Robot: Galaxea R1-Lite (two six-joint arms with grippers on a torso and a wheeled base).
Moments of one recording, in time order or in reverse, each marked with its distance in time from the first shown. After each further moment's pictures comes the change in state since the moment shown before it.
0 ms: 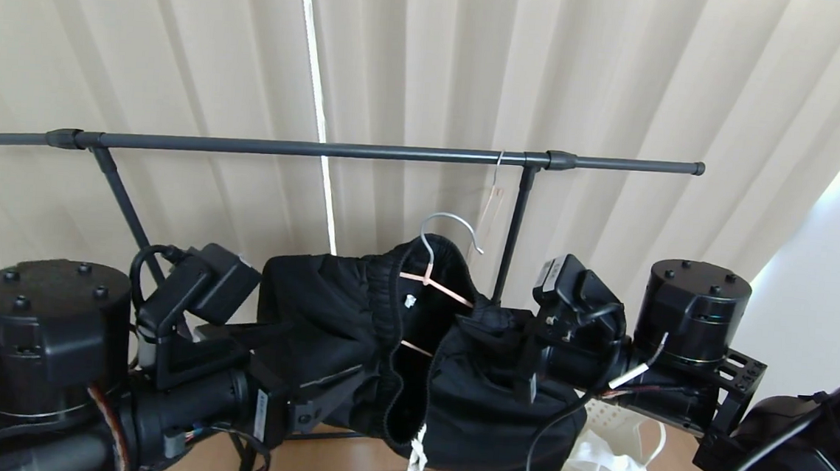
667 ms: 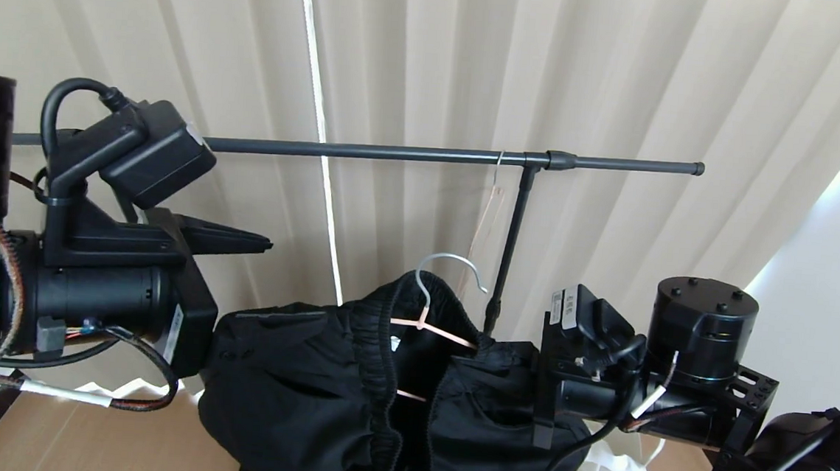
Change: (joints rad) left arm 0.134 -0.102 -0.461 0.617 -0.232 0.381; right arm -0.011 -0.013 0.071 -0.002 0.212 -0.001
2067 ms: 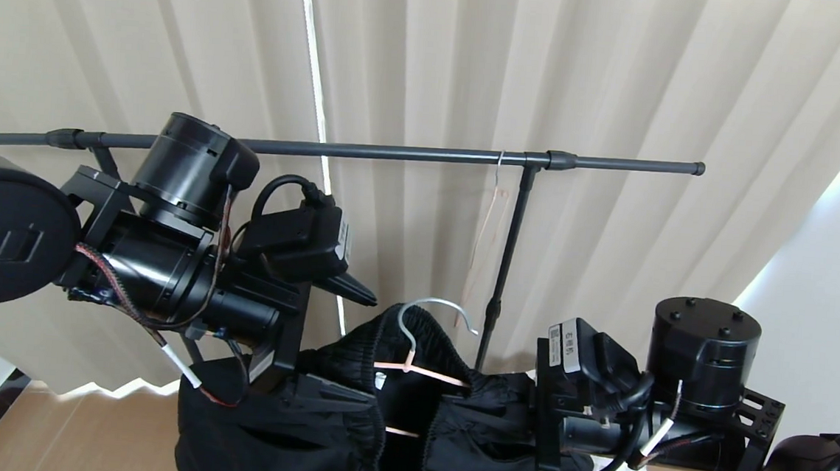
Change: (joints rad) left arm 0.029 0.347 -0.237 0.275 -0.410 0.534; right arm 0.053 -0.021 0.057 -0.001 0.034 -0.029
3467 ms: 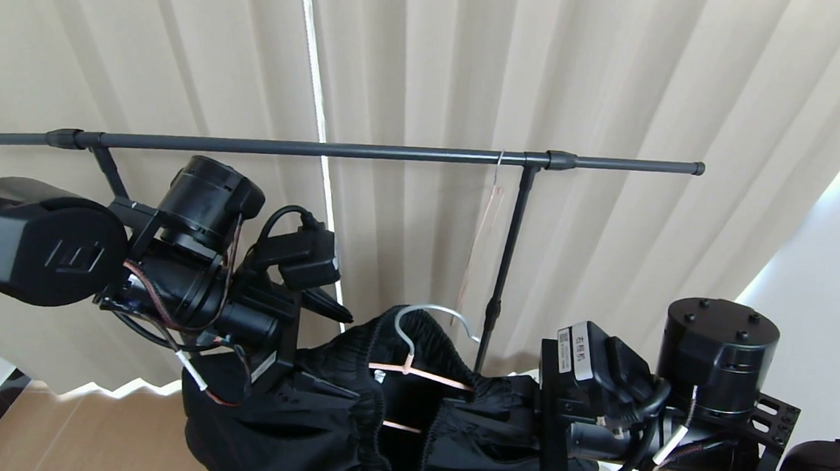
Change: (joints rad) left arm 0.089 0.083 0.042 -0.015 0.007 -0.048; right arm 0.015 -0.030 0.012 0.001 -0.001 -0.007
